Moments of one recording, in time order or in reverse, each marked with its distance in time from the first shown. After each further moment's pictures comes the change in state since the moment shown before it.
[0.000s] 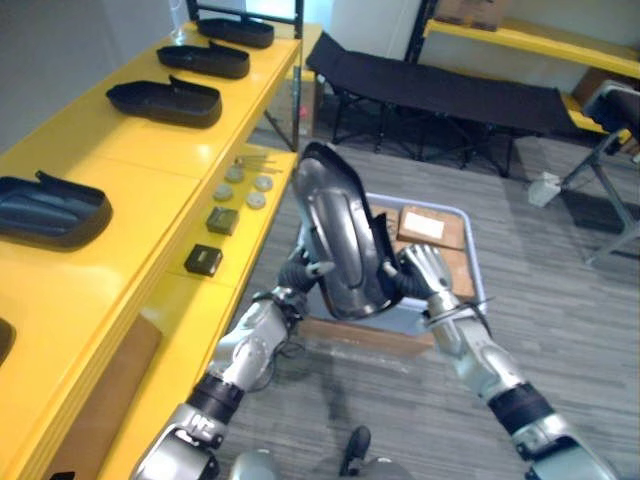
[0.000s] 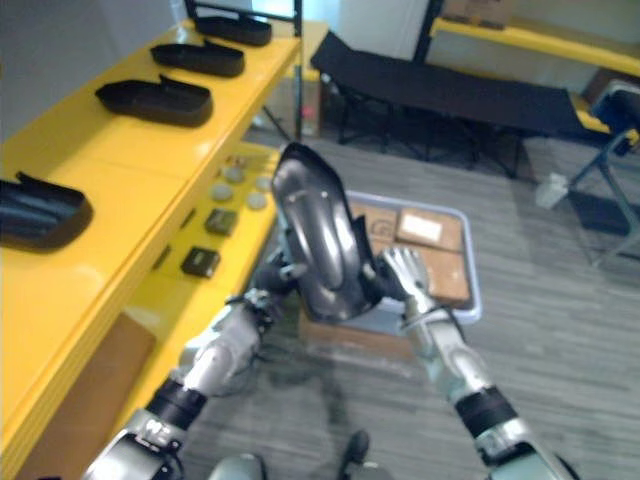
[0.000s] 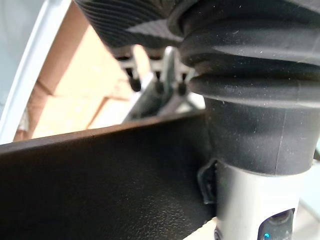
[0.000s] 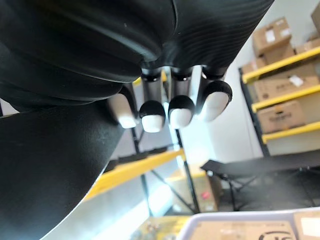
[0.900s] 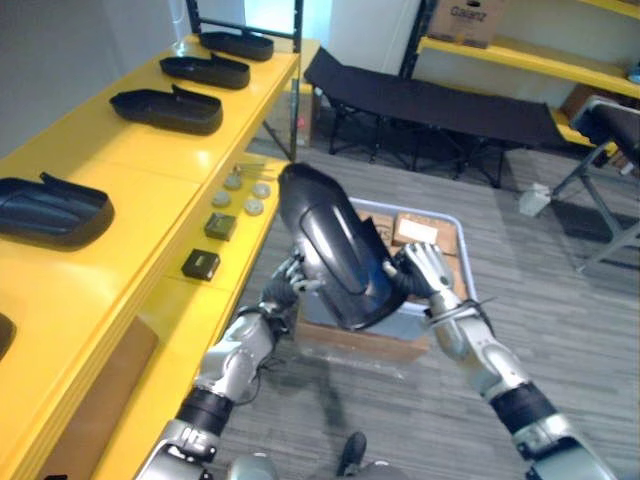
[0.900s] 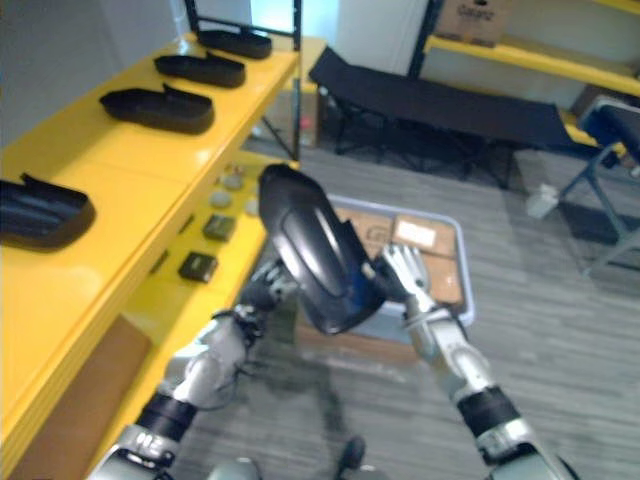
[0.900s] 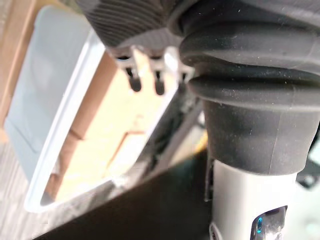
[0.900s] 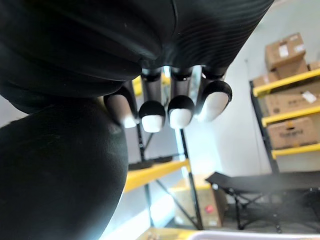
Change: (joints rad) left arm 0.081 0.004 0.110 0.010 0.194 0.131 0.020; right arm 0.003 -0.001 -0.035 -0.011 -0.044 -0.046 -0.002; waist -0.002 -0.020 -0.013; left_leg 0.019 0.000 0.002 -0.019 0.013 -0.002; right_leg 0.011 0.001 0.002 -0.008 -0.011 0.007
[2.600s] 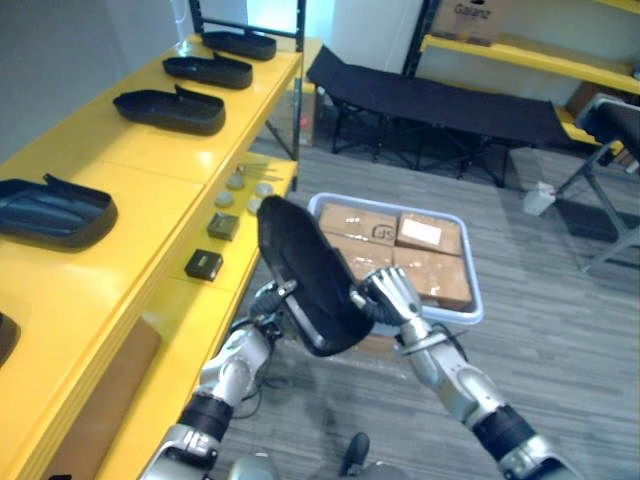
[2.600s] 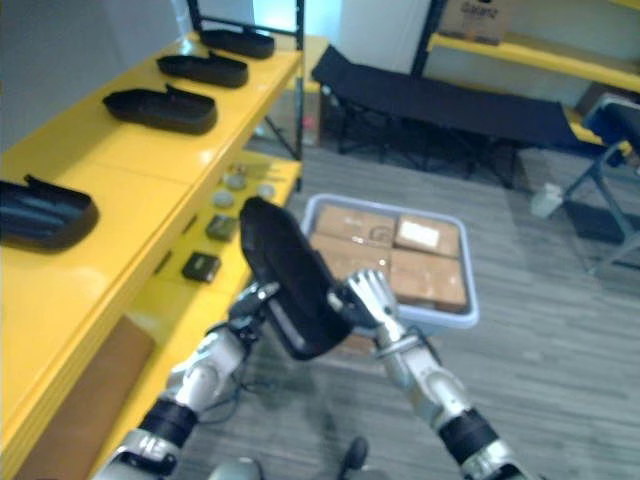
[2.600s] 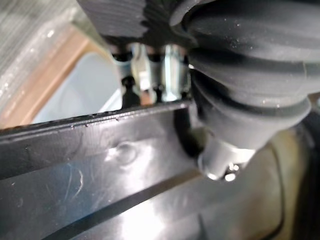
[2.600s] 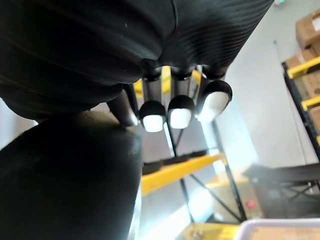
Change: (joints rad) left arm 0.019 -0.020 -0.008 0.132 -0.181 -0.077 0.169; right arm 0.088 0.083 0.142 -0.057 -0.072 -0.045 -0.110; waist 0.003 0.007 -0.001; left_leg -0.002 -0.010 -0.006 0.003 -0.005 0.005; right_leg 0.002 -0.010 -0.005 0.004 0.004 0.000
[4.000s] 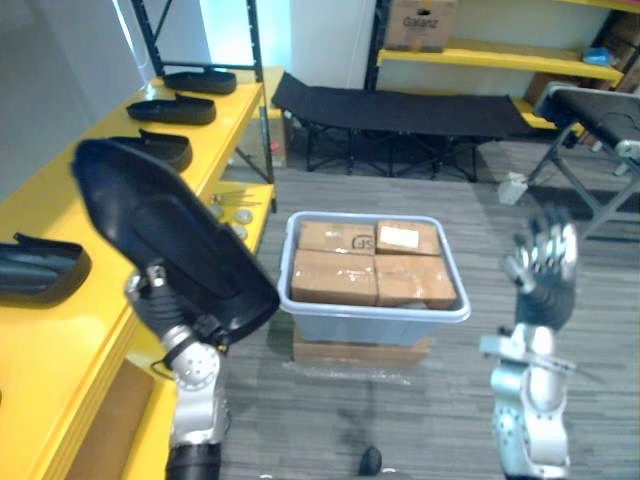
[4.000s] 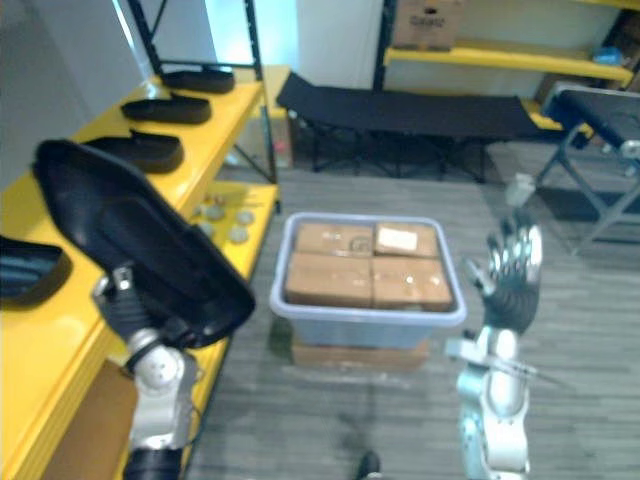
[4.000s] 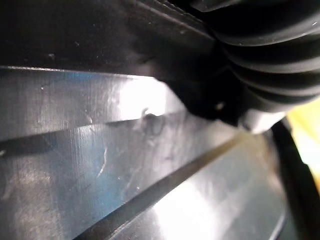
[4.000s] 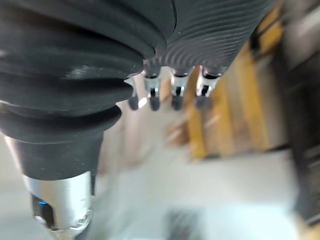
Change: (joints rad) left arm 0.342 -0.179 0.405 -0.470 0.901 -0.481 0.448; right arm 0.475 0.280 -0.621 -0.392 1.303 -0.115 0.354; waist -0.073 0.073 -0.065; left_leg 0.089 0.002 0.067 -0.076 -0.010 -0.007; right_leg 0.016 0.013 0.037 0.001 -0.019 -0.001
